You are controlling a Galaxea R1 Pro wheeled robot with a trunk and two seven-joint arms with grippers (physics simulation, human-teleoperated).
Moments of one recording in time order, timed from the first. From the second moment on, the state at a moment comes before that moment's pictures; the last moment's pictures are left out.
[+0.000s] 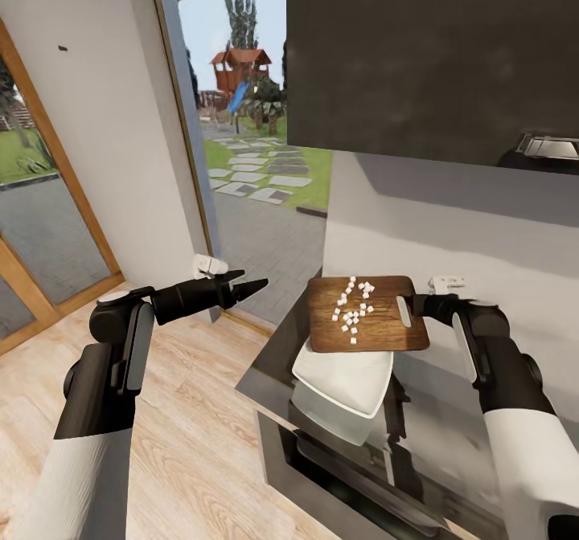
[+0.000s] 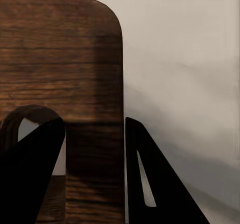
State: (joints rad) left arm -0.73 -0.05 0.10 -1.57 0.03 0.85 -0.94; right arm -0.79 -0.16 -0.14 -1.20 0.12 0.74 0.26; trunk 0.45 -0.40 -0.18
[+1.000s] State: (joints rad) left arm -0.73 -0.05 0.10 -1.57 0.03 0.85 -0.94; right arm -0.76 -0.16 -0.14 -1.20 0.12 0.64 0.27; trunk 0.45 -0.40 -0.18
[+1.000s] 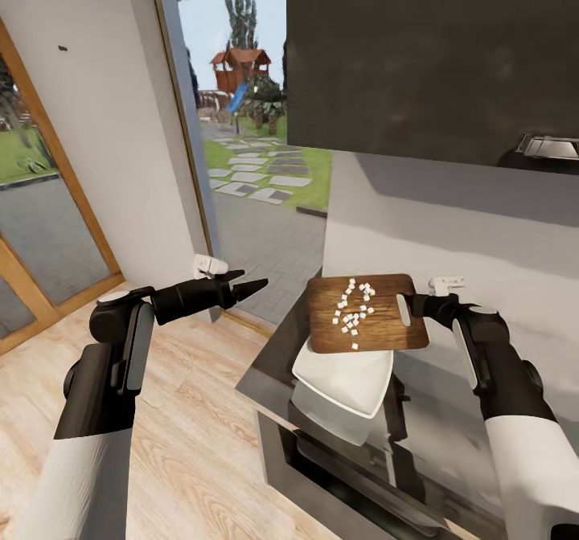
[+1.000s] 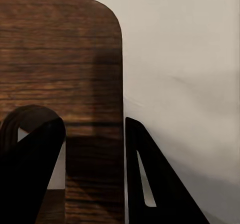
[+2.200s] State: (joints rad) left arm -0.73 -0.05 0.10 -1.57 0.03 0.85 -0.94; right arm -0.74 -0.16 -0.17 -1.20 0.12 0.54 0.32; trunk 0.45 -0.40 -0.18
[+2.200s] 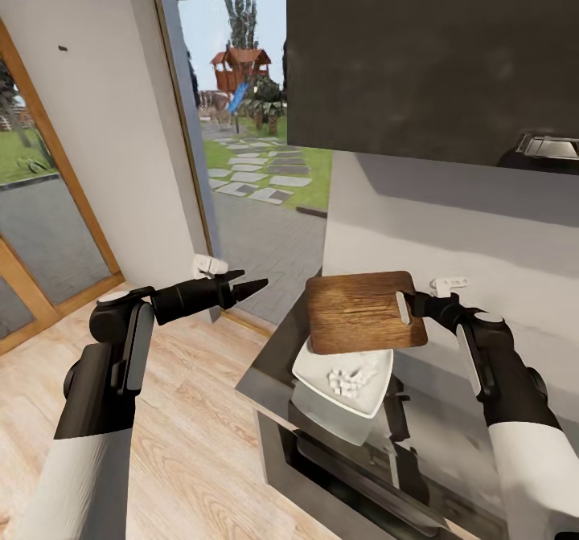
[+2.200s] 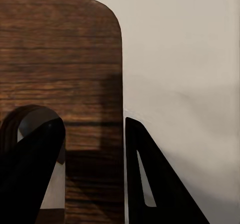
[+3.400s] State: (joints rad) left arm -0.73 -0.05 0.10 -1.57 0.03 0.85 -0.94; right arm -0.78 -0.28 -0.37 -1.21 0.12 1.00 0.15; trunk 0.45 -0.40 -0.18
